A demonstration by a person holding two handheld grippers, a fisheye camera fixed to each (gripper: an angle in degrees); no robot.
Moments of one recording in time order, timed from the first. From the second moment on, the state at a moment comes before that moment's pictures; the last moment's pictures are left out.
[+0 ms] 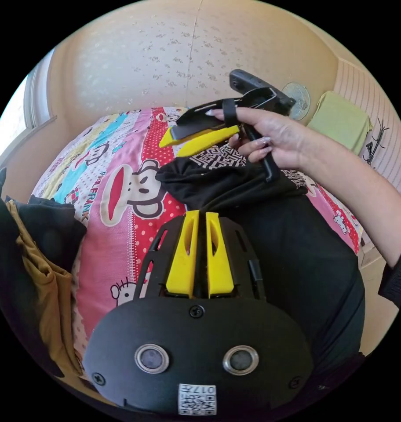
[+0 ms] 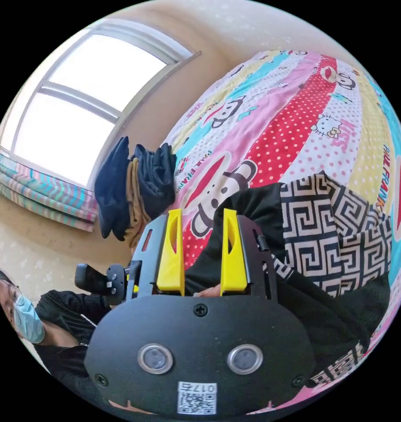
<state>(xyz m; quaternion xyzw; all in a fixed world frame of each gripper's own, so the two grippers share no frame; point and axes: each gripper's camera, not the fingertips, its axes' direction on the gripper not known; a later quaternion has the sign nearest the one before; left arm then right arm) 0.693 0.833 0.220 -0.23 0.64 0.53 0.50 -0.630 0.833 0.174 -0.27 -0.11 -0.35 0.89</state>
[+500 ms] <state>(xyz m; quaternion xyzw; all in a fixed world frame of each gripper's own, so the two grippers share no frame) 0.684 0.806 0.316 -0.31 0.63 0.46 0.55 -0.638 0.845 0.205 -0.19 -0.14 -0.33 0.91</state>
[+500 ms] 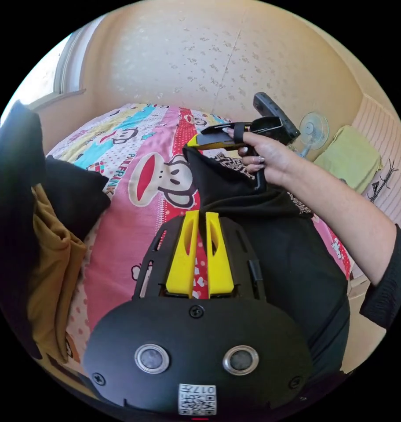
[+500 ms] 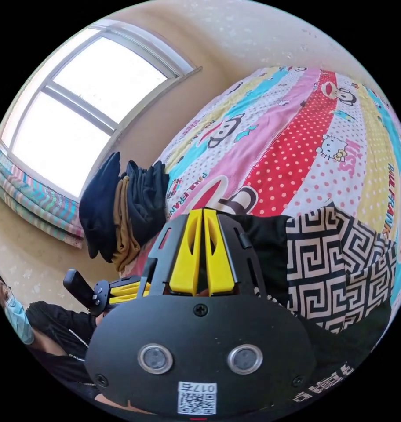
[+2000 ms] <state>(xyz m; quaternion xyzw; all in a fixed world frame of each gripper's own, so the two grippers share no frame) 0.731 0.853 0.285 -0.28 0.71 0.48 0.44 -0.370 0.935 0.001 0.03 0.02 -0.23 0.97</state>
